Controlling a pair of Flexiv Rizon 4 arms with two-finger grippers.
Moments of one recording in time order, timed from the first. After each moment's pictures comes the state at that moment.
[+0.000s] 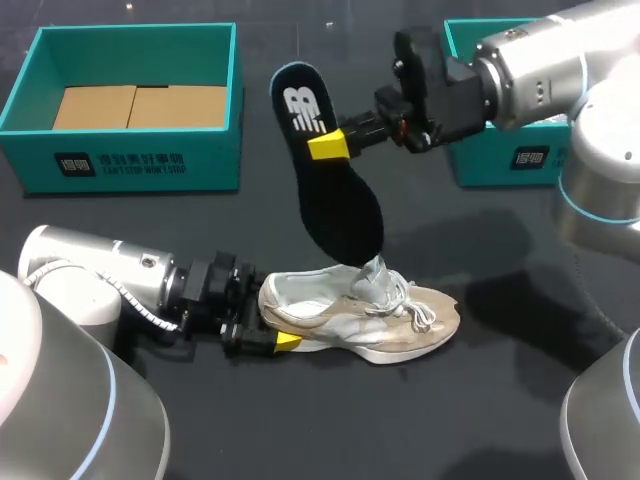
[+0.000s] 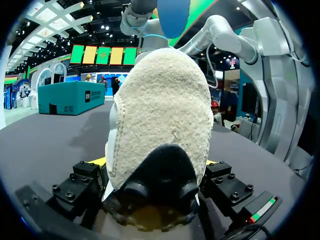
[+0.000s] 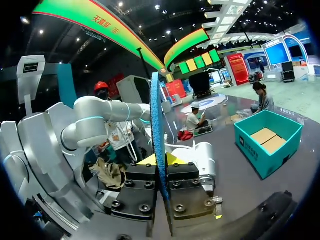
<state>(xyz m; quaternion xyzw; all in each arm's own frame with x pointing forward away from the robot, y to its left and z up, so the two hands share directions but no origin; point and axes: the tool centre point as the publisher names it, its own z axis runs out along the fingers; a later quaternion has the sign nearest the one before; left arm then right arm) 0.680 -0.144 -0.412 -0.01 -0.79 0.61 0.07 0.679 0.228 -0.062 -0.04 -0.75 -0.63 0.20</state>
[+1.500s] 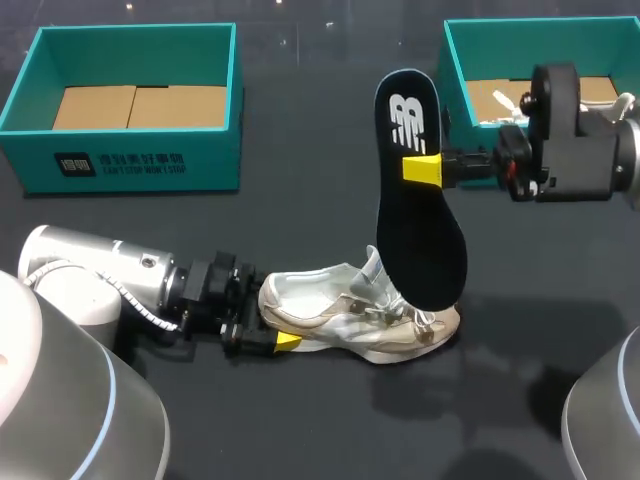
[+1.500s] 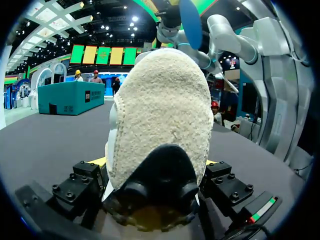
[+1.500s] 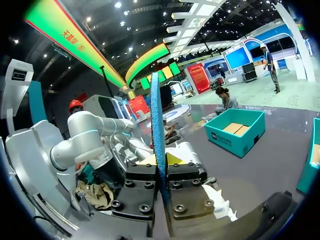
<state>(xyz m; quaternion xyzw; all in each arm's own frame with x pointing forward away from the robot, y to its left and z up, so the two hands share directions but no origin) 0.680 -0.144 -0.412 -0.01 -0.79 0.61 0.07 0.626 0.147 -0.043 -0.20 -0.72 -0.65 0.10</state>
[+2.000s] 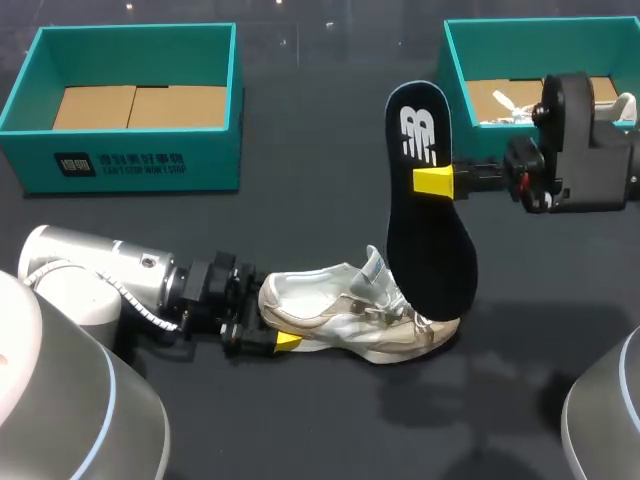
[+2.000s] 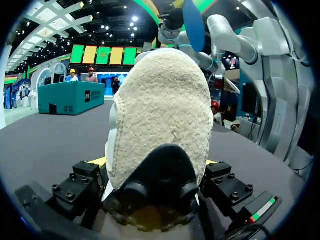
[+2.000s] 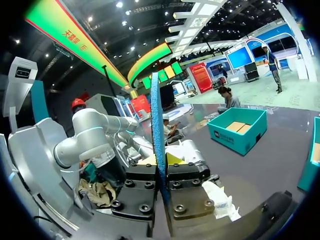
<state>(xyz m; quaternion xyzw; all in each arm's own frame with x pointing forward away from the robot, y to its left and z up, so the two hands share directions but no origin) 0.680 -0.144 -0.412 -0.01 -0.79 0.61 0.07 0.613 0.138 -0.044 -0.19 -0.73 -0.65 0.11</state>
